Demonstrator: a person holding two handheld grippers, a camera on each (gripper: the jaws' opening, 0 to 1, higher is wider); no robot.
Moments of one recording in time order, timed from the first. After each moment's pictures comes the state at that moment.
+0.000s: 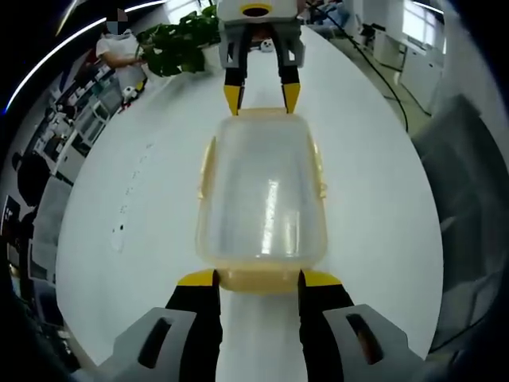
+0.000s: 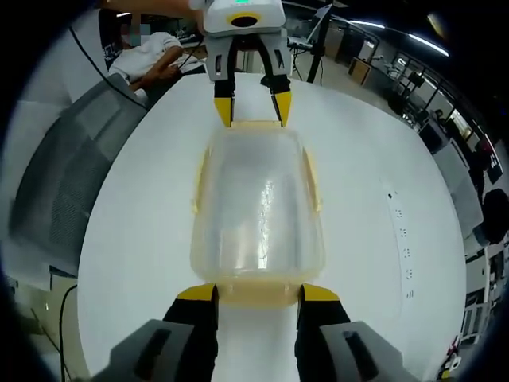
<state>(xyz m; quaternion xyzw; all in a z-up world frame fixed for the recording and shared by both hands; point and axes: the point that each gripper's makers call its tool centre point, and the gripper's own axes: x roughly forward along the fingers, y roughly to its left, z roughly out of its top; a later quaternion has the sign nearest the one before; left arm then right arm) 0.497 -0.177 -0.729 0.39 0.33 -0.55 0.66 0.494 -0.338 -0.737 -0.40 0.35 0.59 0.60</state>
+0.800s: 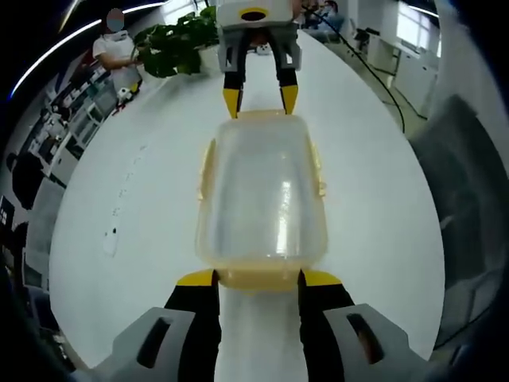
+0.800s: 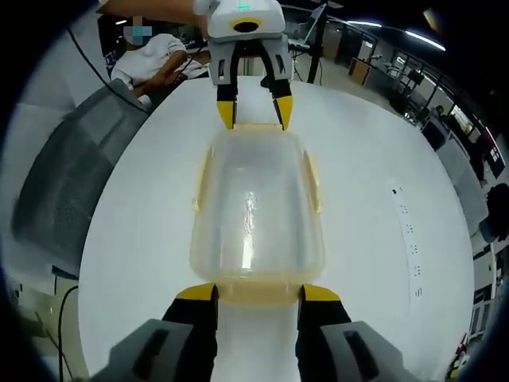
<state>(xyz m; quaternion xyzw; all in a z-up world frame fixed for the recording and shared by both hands) 0.499 -0.180 -0.737 0.38 0.33 -0.57 0.65 0.494 -0.341 -0.743 -0.38 0.35 0.61 0.60</state>
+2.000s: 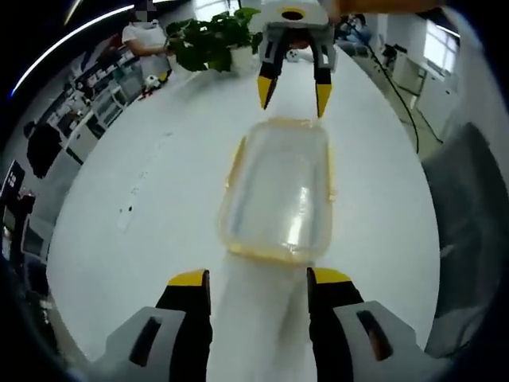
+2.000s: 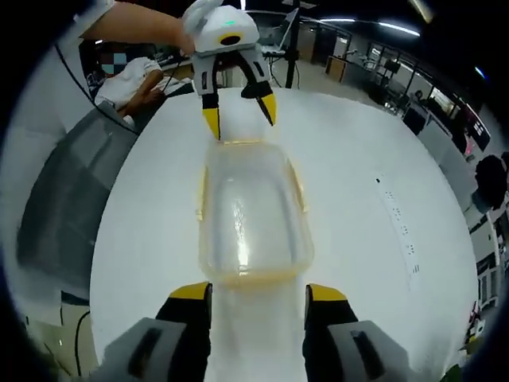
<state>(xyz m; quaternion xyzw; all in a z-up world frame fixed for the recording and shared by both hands) 0.508 -0.170 -0.717 0.31 0.35 -0.51 0.72 0.492 -0.344 -0.721 -0.31 0.38 0.56 0.67</state>
